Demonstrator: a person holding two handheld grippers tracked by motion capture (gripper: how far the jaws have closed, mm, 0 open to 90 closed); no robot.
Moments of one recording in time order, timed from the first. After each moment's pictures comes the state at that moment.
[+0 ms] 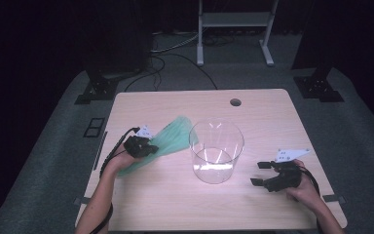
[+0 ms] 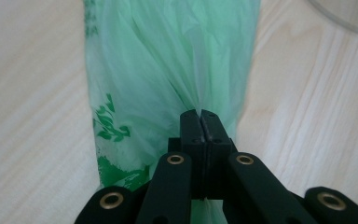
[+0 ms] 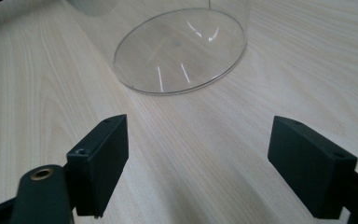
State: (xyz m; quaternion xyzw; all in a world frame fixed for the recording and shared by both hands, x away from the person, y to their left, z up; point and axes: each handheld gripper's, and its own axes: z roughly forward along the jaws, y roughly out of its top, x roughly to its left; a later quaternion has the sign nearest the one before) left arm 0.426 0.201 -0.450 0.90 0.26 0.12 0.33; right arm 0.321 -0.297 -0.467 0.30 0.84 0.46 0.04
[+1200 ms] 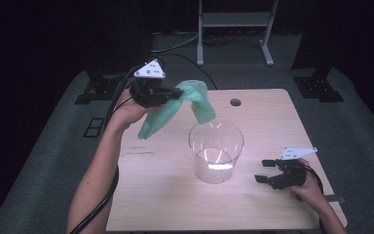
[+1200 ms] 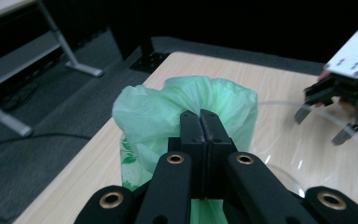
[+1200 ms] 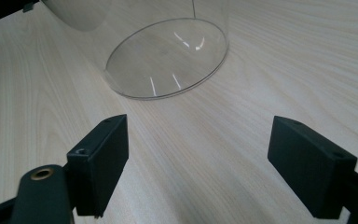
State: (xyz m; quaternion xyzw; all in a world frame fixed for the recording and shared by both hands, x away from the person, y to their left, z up) left arm 0.411 0.116 -0.221 0.85 0.16 0.18 0.48; right arm 0.324 -0.312 -0.466 0.32 0.82 0.47 0.04
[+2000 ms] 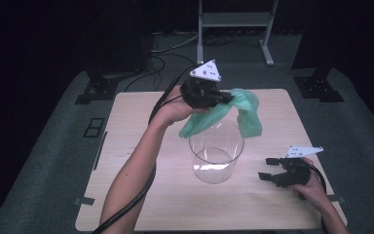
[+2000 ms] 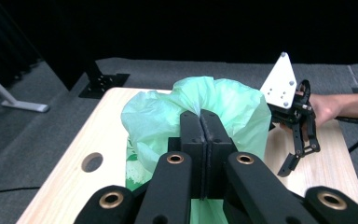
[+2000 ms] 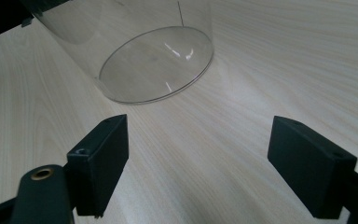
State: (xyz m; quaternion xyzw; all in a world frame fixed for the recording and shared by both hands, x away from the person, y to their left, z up) left arm 0.404 0.006 -0.223 0.86 0.05 0.12 0.49; right arm 0.326 -0.325 -0.466 0.33 0.81 0.49 0.04
